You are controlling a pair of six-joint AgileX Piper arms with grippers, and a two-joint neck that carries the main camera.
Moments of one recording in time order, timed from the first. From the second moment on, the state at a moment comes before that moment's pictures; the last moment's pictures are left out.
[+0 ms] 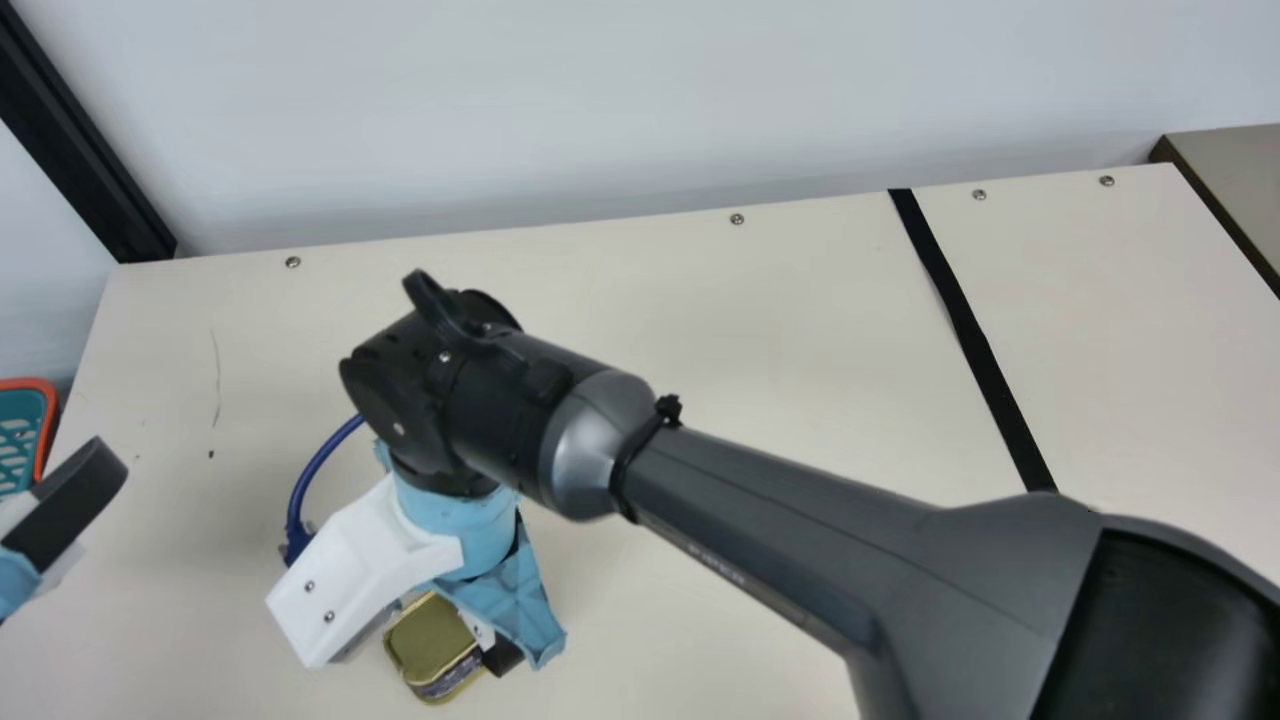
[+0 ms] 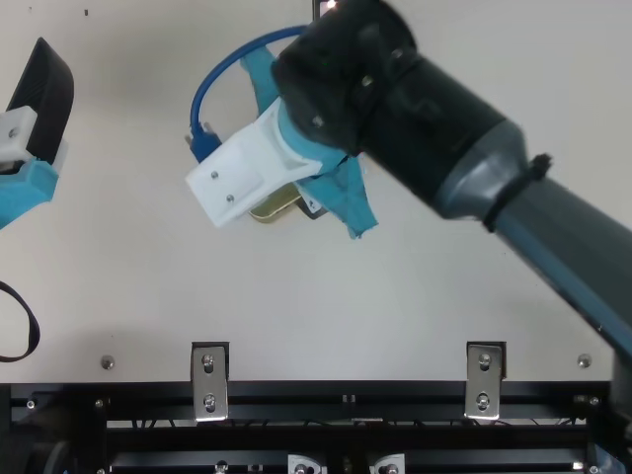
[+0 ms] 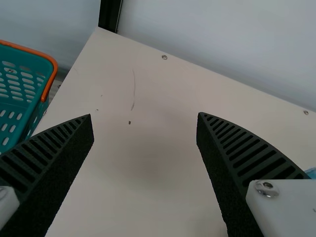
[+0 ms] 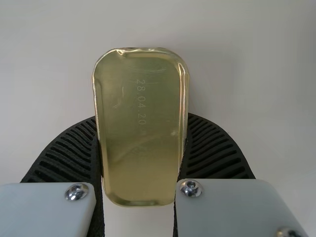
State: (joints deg) left arm -6.2 50.4 -28.6 -5.8 14.6 -18.7; right arm 43.6 118.3 -100.0 11.4 70.1 -77.9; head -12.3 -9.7
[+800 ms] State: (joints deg) left arm -6.2 50.4 -28.6 -5.8 14.6 -18.7; right arm 18.7 105.0 -91.5 49.8 62.7 -92.2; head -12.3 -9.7
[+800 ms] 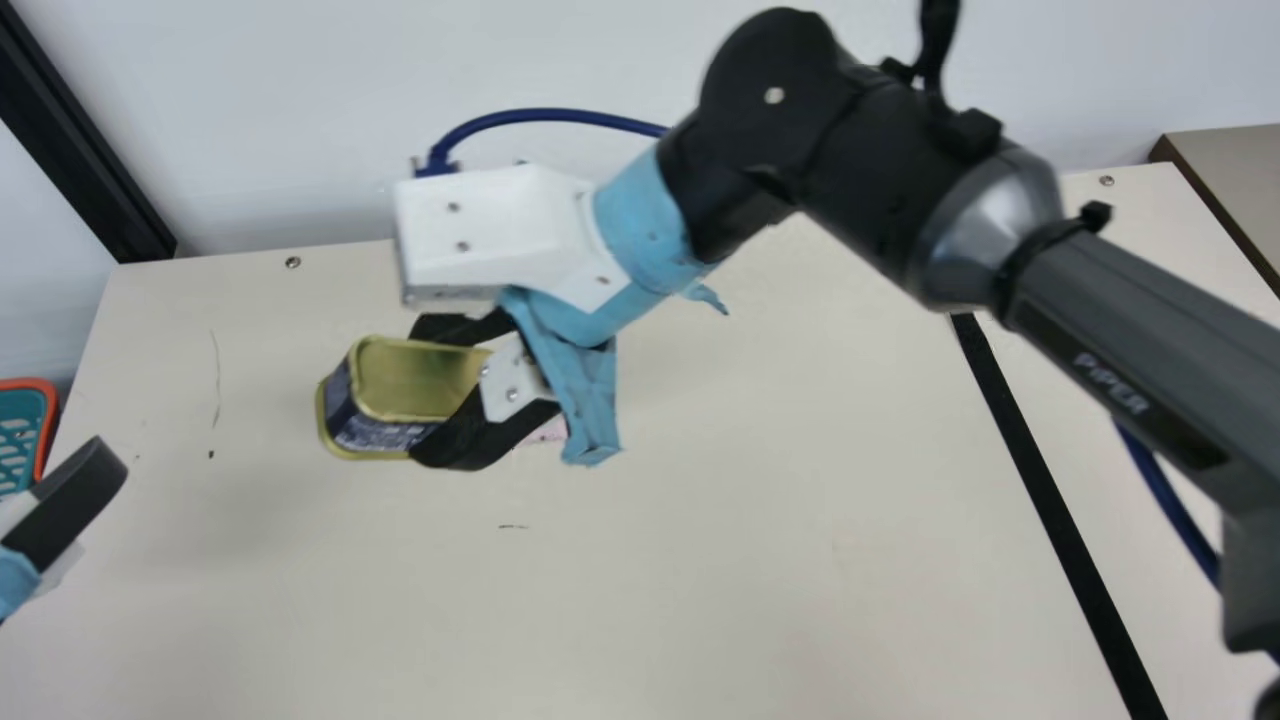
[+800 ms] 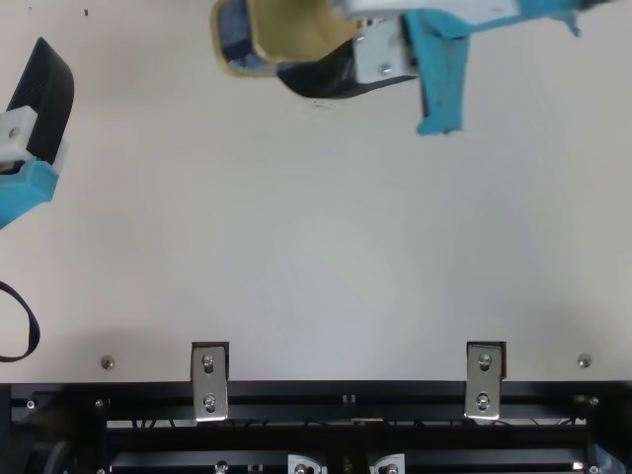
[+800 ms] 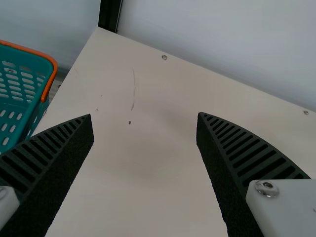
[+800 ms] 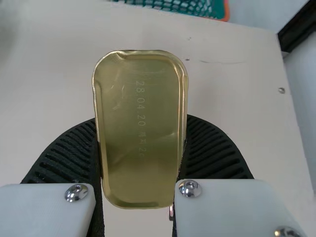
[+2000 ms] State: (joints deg) left arm -6.2 50.4 -28.6 -5.8 14.6 -18.7; right arm 7.1 114.8 -79.6 86.2 59.5 -120.0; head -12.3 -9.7
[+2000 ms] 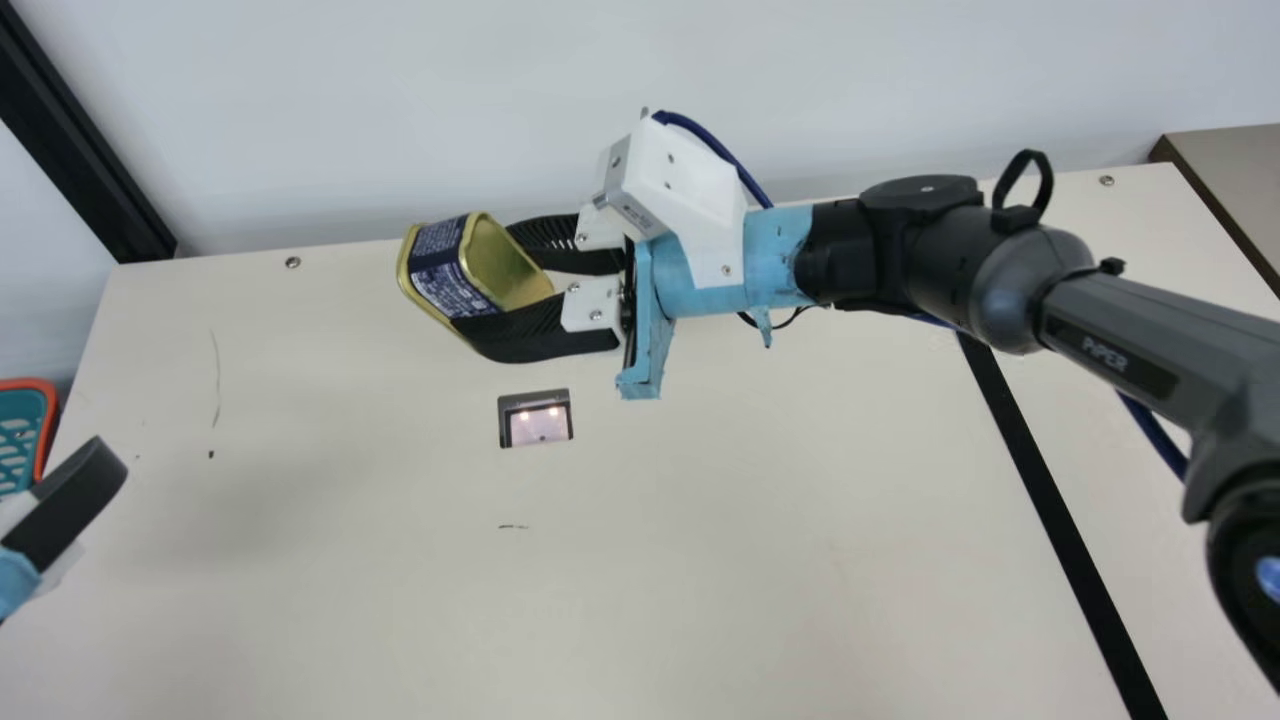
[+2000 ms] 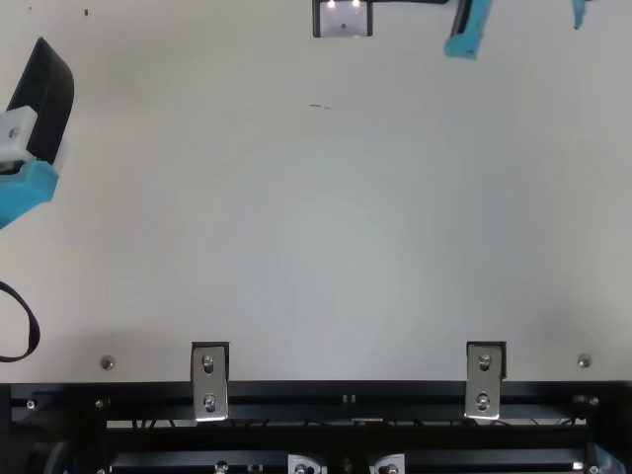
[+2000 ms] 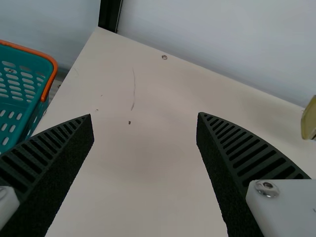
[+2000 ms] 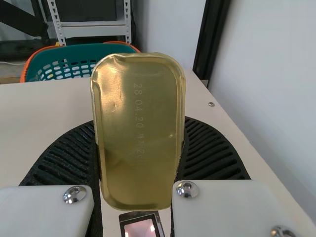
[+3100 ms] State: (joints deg) left arm -6.2 50.4 -28.6 -5.8 14.6 -18.7; right arm 6.3 117.3 -82.2 87.4 58.4 -120.0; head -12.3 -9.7
